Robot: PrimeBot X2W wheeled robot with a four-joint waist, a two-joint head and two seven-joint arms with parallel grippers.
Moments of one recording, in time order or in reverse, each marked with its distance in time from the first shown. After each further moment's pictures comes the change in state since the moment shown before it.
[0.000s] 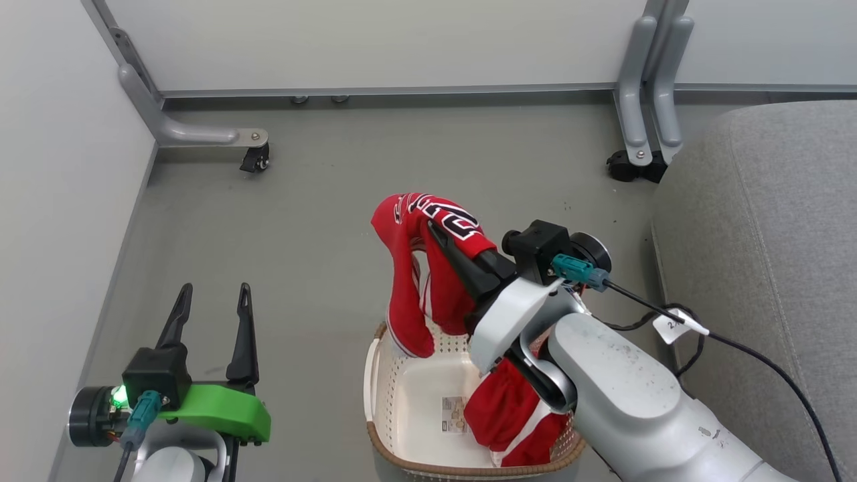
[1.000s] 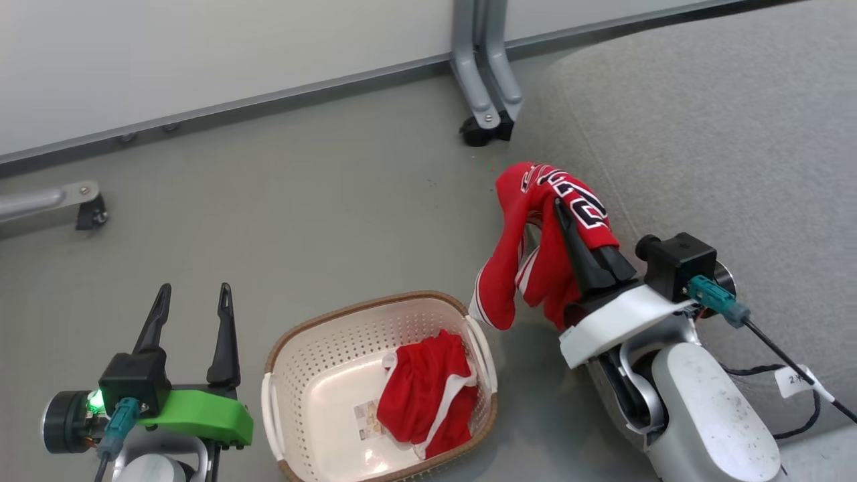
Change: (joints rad) left arm 0.036 0.041 0.021 -0.069 -0.004 0.024 0.013; right arm 0.303 0.000 -0.438 -0.376 -0.210 0.000 0.111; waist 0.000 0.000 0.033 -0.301
